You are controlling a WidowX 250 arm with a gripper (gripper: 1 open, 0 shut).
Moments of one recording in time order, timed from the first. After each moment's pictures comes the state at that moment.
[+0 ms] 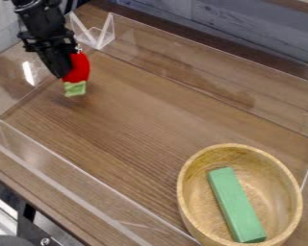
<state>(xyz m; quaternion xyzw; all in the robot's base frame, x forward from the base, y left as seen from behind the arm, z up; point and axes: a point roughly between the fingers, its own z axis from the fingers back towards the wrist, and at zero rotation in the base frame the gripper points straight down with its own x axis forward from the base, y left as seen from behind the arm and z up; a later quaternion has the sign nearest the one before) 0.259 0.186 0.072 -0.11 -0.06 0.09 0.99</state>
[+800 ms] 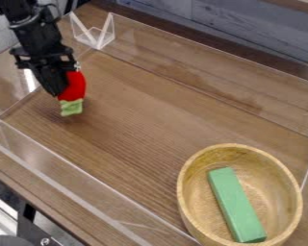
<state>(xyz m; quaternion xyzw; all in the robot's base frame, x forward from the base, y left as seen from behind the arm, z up) 0.235 0.167 0.059 -0.09 -0.05 0.11 0.99</state>
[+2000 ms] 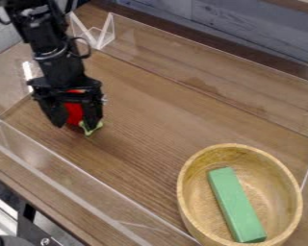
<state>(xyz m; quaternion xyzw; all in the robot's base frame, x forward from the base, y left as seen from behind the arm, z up) 0.212 0.098 0.051 -0.08 0.00 0.13 0.99</state>
